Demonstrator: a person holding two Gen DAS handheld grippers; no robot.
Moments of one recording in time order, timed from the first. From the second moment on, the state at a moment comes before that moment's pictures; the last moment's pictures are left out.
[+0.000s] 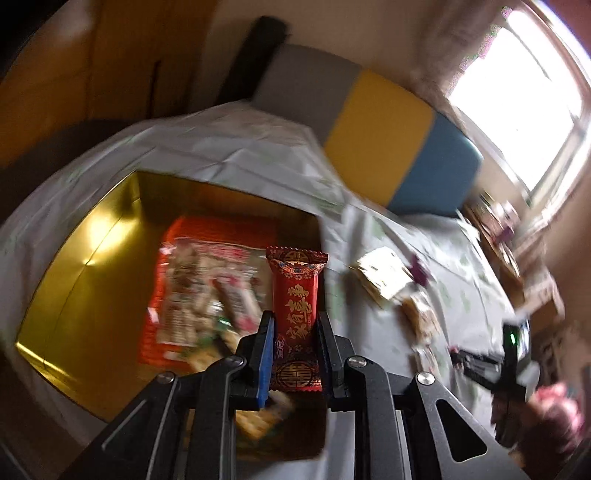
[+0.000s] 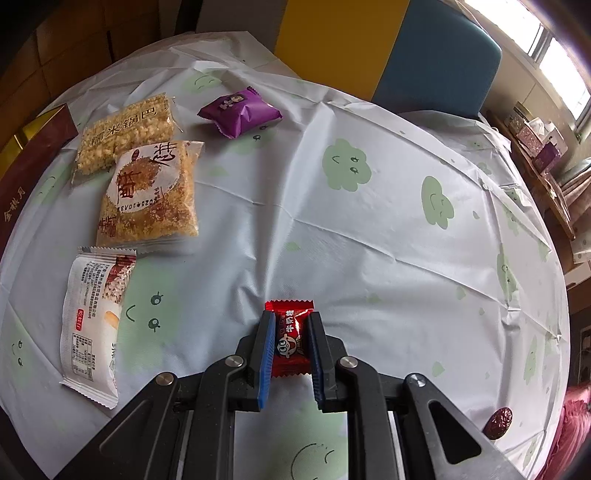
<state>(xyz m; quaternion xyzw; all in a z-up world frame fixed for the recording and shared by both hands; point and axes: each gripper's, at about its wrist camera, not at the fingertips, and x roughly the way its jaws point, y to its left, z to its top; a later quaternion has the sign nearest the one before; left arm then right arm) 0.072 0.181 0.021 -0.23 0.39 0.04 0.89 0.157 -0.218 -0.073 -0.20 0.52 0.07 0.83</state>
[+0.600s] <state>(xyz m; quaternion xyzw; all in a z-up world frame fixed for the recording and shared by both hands) 0.150 0.197 -0.016 -0.22 0.44 0.07 0.87 0.158 -0.218 -0.073 -0.20 0.52 0.07 0.83</state>
